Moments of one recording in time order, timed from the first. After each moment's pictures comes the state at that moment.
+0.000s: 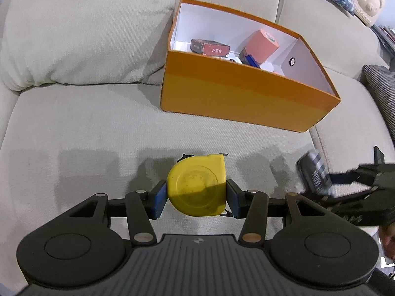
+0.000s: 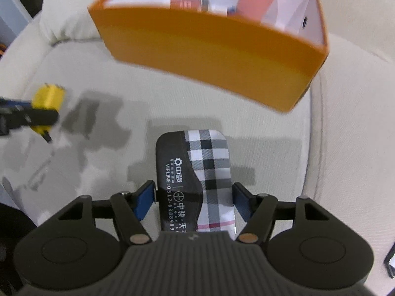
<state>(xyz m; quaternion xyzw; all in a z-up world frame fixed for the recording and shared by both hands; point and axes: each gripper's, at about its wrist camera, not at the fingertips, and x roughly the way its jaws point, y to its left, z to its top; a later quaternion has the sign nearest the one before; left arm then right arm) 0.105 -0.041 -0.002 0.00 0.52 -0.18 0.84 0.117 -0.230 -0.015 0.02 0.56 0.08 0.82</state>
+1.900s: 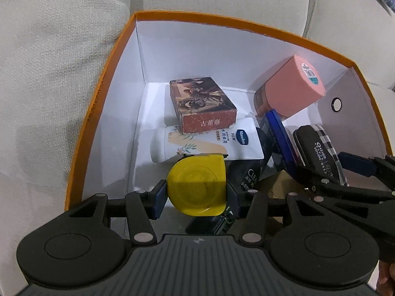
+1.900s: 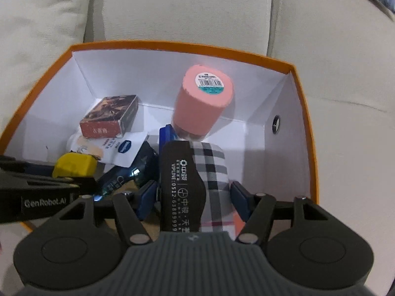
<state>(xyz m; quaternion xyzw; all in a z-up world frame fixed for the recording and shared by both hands) 0.284 -0.147 -0.037 0.05 0.55 -0.15 0.82 0.293 -0.256 -0.025 0.03 0.50 -0.03 0.86</state>
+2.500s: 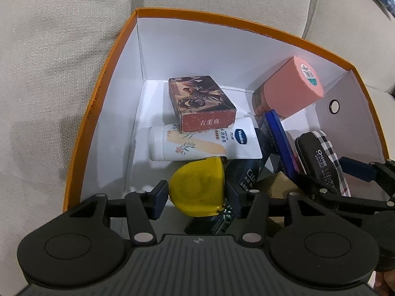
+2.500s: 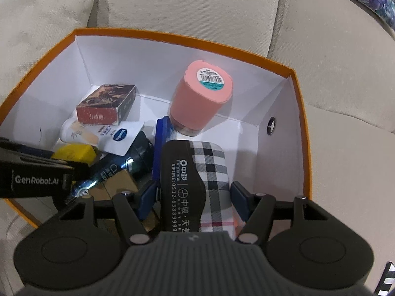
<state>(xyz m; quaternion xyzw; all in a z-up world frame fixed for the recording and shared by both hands) 0.285 -0.145 -0.039 0.03 0.55 -0.15 0.82 0.290 -0.250 -0.026 -0.01 0.51 -0.04 0.86</state>
